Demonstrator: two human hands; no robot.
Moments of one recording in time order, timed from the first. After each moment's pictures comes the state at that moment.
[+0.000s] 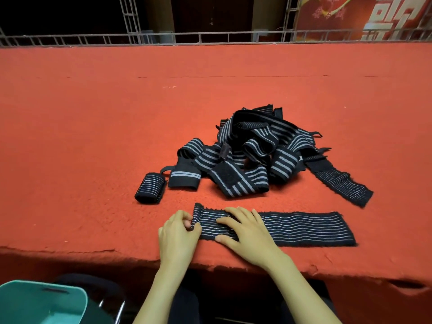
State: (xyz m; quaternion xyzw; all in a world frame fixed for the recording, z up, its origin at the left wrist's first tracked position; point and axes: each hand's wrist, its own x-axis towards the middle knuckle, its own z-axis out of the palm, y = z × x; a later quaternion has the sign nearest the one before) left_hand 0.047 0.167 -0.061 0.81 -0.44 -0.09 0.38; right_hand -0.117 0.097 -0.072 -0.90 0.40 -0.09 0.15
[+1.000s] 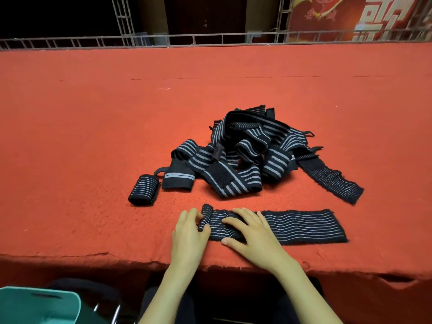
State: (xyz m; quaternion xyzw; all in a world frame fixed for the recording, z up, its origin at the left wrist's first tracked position) left_hand 0.021 0.155 -0.063 0.78 -0.50 -0.10 0.36; right_hand -0.145 0.095 -0.081 -0.88 0.41 -0.13 0.17
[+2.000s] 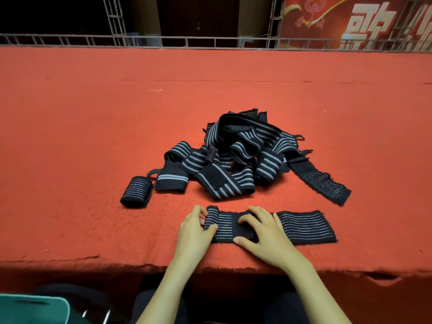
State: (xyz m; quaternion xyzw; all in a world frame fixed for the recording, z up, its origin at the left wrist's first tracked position) left_hand 0.009 0.144 -0.057 0.75 -0.50 -0.21 0.38; right_hand -0.178 0.088 -0.072 -0.86 0.47 -0.13 0.17
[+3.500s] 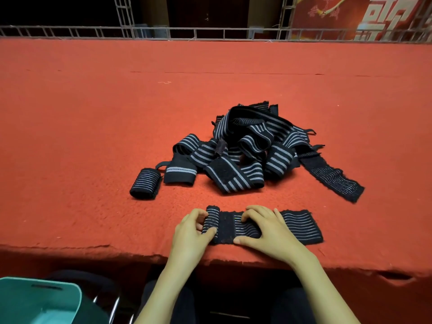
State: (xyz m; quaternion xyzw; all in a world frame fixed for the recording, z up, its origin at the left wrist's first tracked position) left_hand 0.025 0.169 -0.062 0.74 -0.48 -0.23 0.42; right_hand -0.168 0.093 -0.061 -0.87 0.43 -0.14 0.20
